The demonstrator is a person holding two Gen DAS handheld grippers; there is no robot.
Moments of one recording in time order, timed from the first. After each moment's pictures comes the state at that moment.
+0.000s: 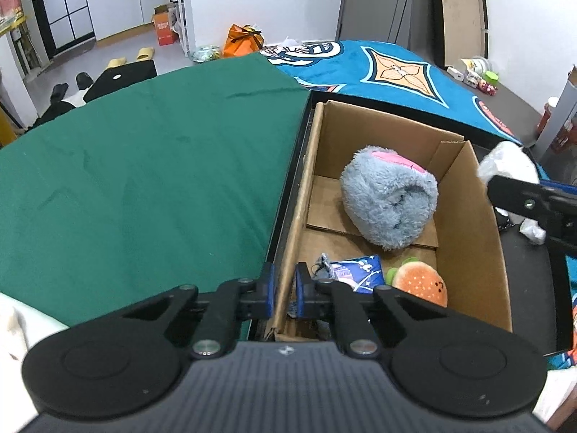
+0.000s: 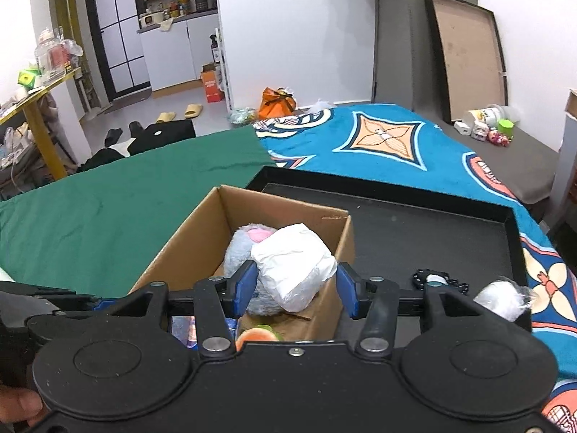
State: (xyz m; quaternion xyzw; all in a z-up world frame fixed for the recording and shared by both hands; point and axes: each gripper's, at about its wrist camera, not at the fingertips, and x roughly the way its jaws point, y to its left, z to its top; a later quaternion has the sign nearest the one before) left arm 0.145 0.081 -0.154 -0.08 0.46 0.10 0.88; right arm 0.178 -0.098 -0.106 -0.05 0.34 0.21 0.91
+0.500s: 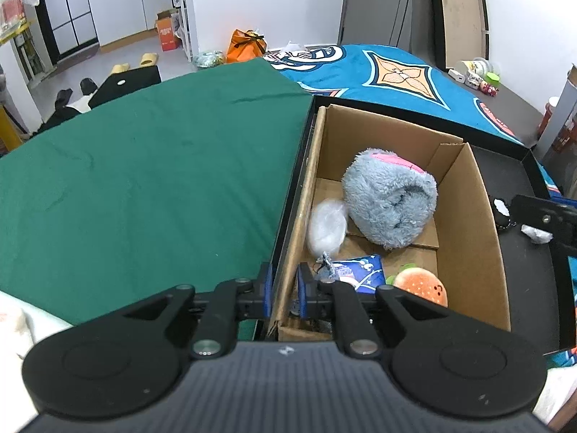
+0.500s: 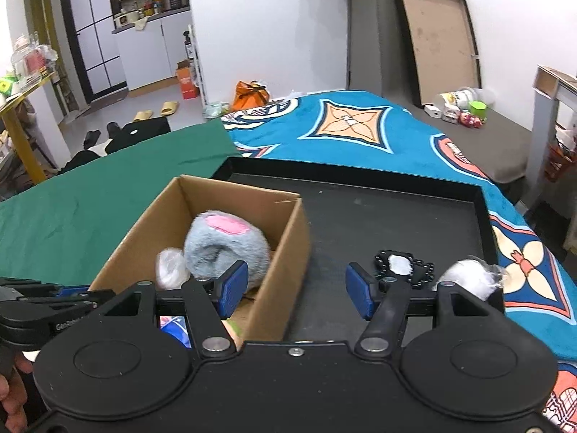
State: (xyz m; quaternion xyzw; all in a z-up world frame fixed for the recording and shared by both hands) left arm 0.141 0.075 -0.149 -0.06 0.46 0.11 0.88; right arm 0.179 -0.124 -0.112 -0.04 0.36 0.18 0.91
